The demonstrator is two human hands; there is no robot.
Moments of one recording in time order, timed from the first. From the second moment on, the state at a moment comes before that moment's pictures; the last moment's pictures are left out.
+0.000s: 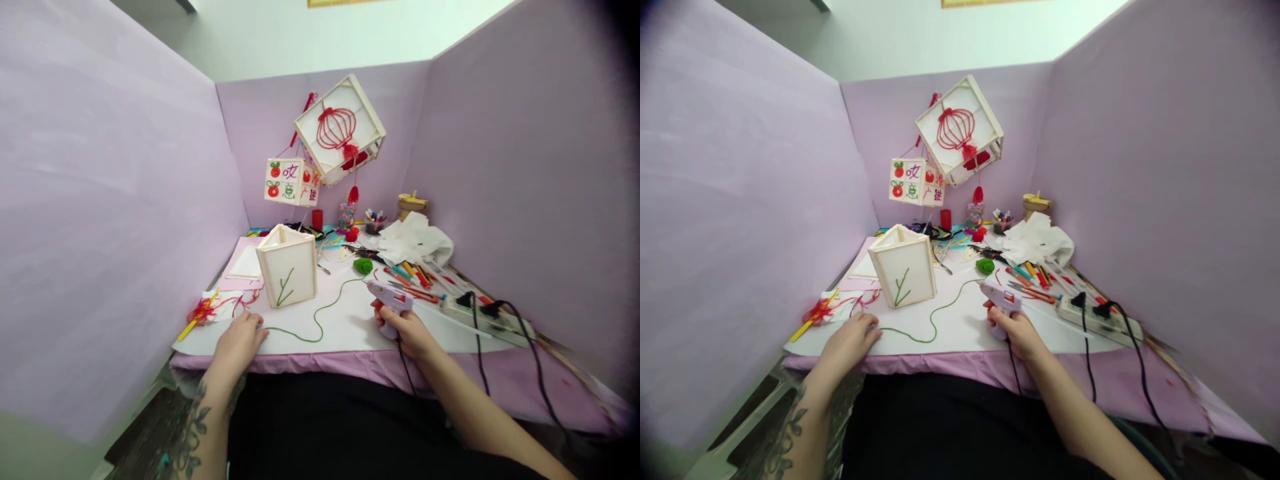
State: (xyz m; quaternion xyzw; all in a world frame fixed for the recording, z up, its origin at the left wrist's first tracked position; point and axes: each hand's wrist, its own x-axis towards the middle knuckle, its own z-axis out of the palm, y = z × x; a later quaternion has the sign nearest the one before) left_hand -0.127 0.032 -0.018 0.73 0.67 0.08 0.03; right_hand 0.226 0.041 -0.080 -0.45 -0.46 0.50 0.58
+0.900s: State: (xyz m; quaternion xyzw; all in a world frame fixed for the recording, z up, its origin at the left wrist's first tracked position) left_hand -0.017 0.005 -0.029 0.72 0.48 0.42 0.25; right_hand 0.179 0.009 -0.061 -0.21 -0.50 0.61 0.57
